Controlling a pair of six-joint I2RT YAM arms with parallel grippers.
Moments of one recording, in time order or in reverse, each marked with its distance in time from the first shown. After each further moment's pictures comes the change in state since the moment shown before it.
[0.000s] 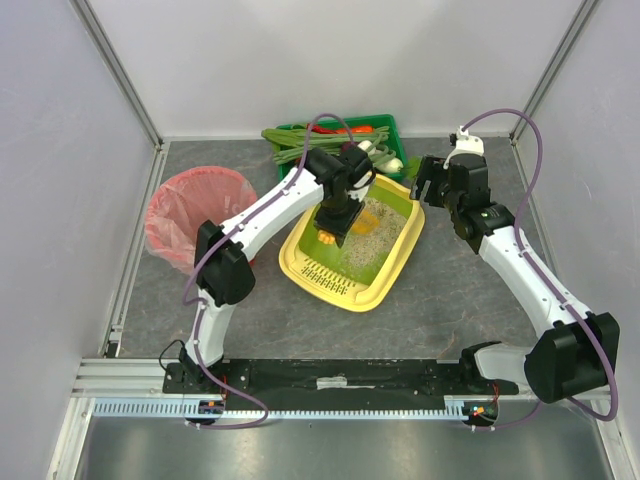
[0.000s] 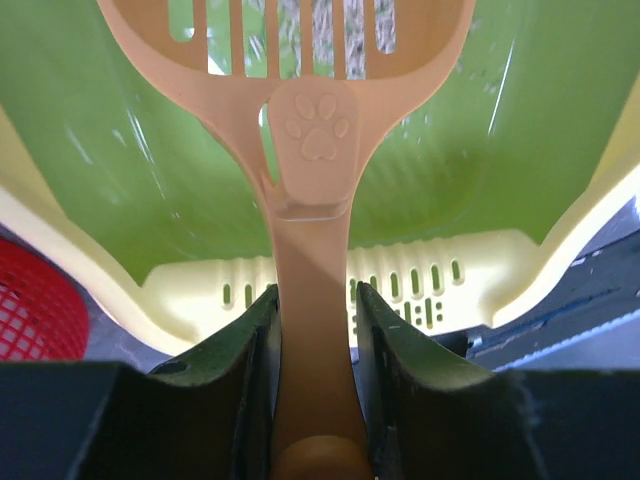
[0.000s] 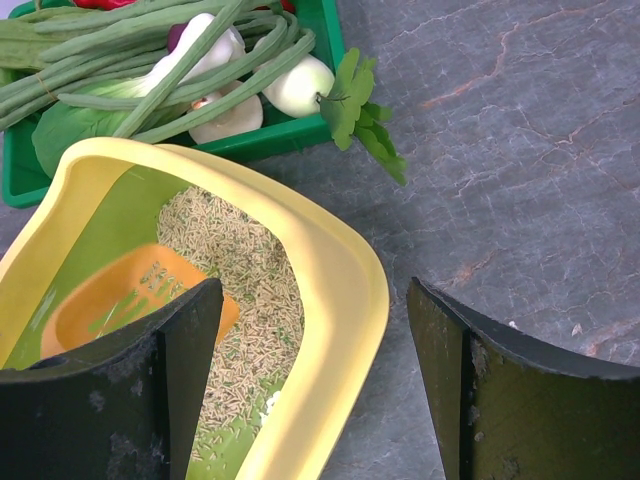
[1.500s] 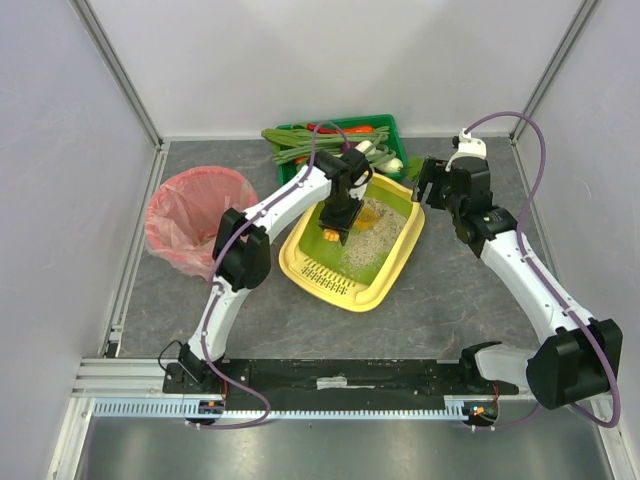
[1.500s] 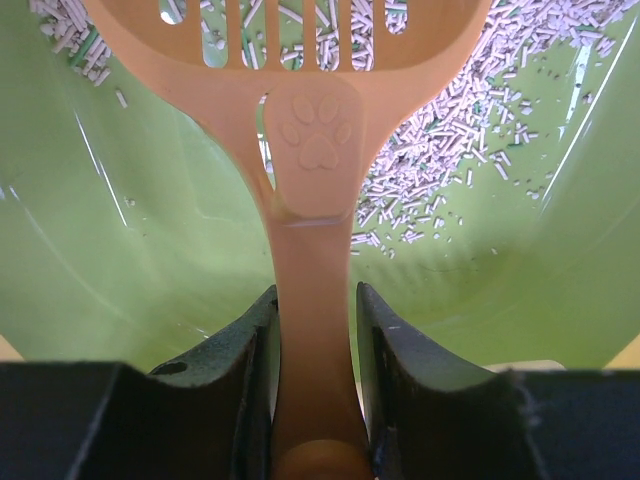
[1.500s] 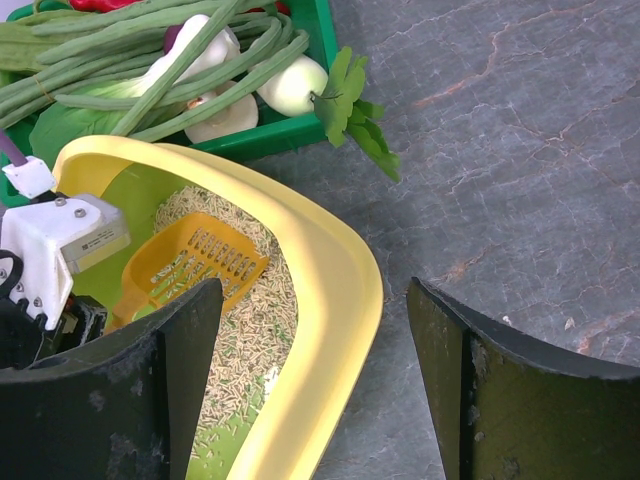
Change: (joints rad) left arm 0.074 0.199 0.088 0.100 0.058 -0.007; right arm 0.000 -0.031 -0.024 0.003 0.011 0.000
